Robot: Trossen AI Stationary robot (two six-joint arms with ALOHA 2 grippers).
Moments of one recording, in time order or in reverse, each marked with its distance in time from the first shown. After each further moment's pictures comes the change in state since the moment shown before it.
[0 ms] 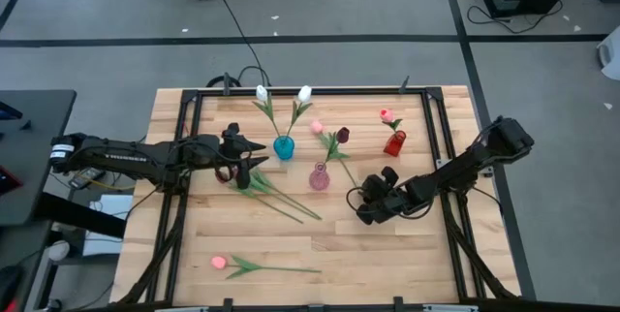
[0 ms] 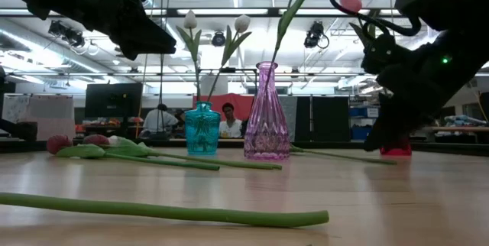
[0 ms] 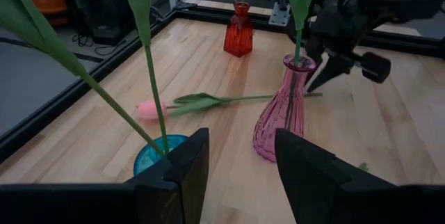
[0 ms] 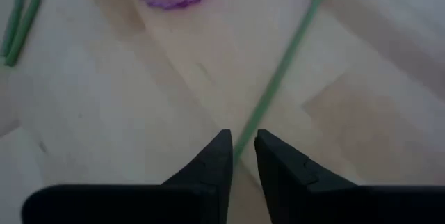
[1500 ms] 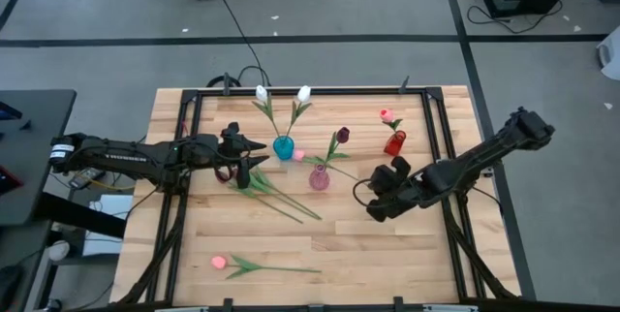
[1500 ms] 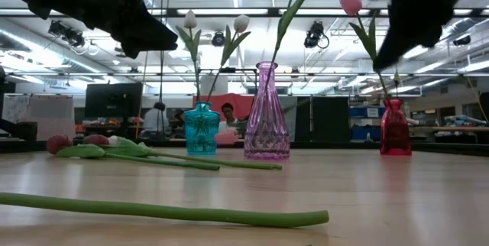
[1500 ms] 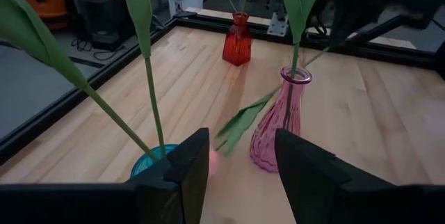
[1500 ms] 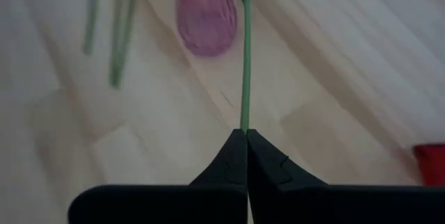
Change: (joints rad) left arm 0.000 0.000 0.000 0.031 0.000 -0.019; right arm 0.049 -0.246 0.335 -0.609 -0.063 -0.001
